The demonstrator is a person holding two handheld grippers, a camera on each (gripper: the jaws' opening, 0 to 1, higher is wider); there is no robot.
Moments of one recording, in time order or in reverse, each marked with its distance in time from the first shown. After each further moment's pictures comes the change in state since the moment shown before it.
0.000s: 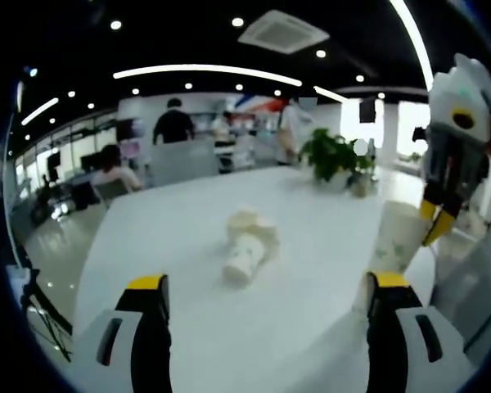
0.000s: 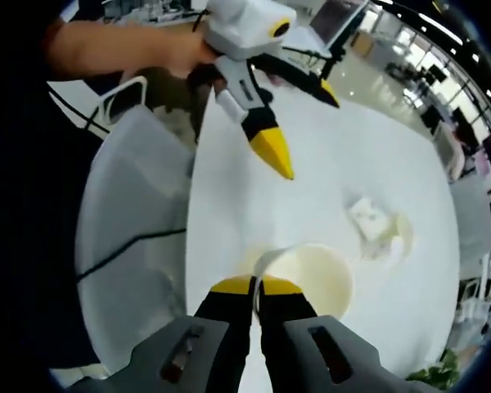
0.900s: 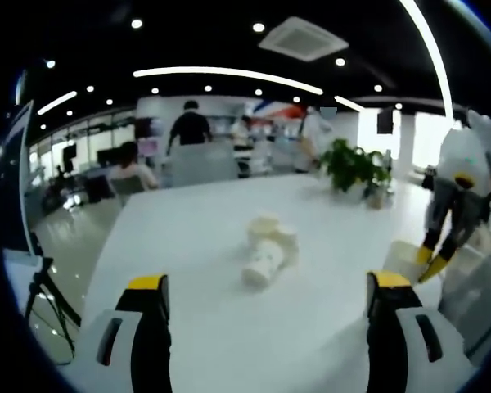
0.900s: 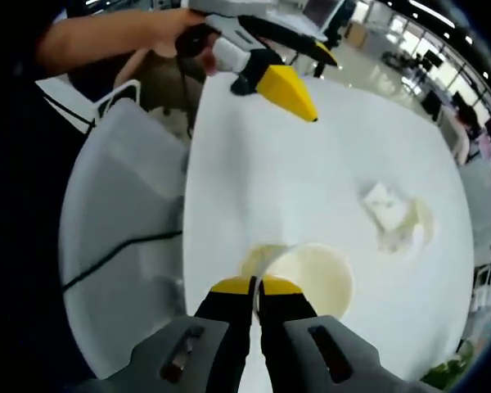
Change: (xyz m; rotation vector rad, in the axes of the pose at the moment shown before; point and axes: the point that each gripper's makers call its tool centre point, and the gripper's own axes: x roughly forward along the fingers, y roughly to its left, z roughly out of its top) left arm -0.016 0.026 0.006 -0.060 -0.043 0.075; right arm 0.039 0.003 -0.010 0.060 0.011 0.036
